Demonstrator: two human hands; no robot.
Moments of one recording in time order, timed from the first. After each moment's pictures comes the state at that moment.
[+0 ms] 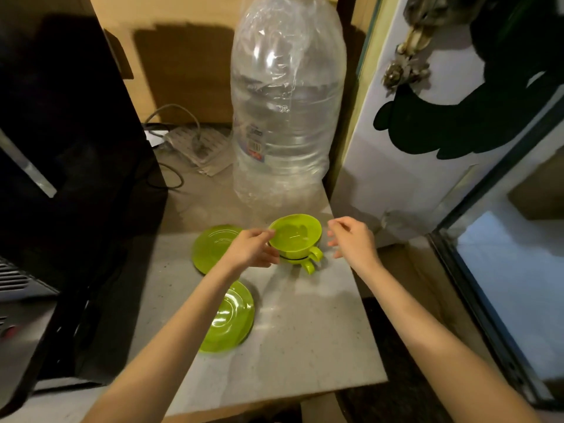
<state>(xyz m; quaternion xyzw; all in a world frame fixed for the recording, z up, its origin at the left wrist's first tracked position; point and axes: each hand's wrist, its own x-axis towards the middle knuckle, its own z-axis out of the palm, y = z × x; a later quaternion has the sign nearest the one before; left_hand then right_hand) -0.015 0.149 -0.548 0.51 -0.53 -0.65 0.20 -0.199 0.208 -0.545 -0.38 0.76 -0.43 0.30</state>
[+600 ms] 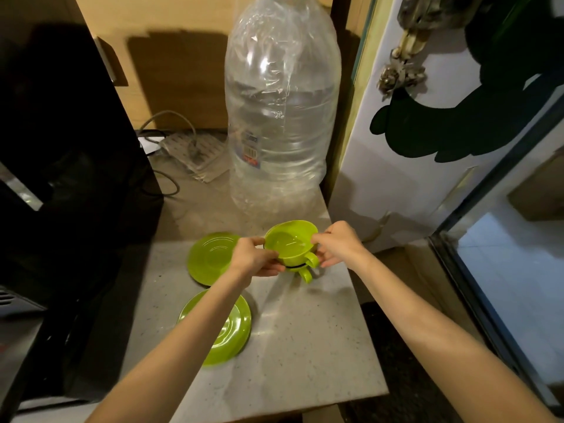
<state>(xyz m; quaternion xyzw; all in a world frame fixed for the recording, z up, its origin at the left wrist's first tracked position) -0.034 0.144 -0.563 0.55 -0.47 -0.66 0.21 -0.197 0.178 -0.540 -0.35 0.79 -0.27 0.42</state>
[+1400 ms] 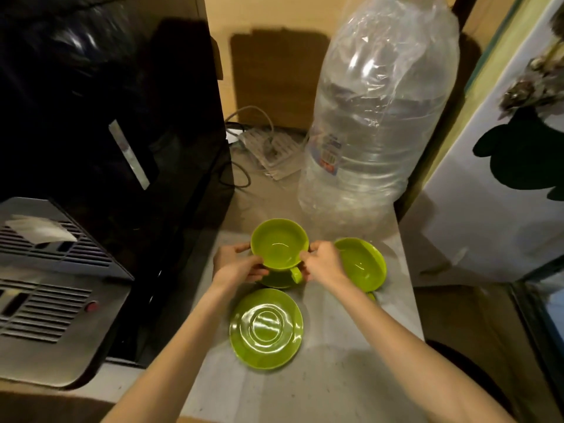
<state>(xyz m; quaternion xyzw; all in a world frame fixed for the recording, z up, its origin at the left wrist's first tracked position) 0.079 0.124 -0.584 0.66 -0.34 -0.58 0.34 -0.078 0.123 -0.602 -0.48 0.74 -0.28 0.39</state>
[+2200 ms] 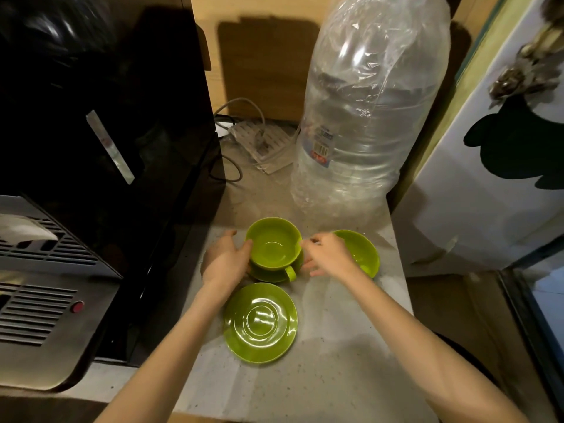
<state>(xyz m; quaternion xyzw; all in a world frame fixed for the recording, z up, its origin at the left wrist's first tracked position) 0.083 0.131 -0.587 0.74 -0.55 -0.29 0.27 -0.099 0.134 -0.572 -0.46 0.71 -0.25 0.47</state>
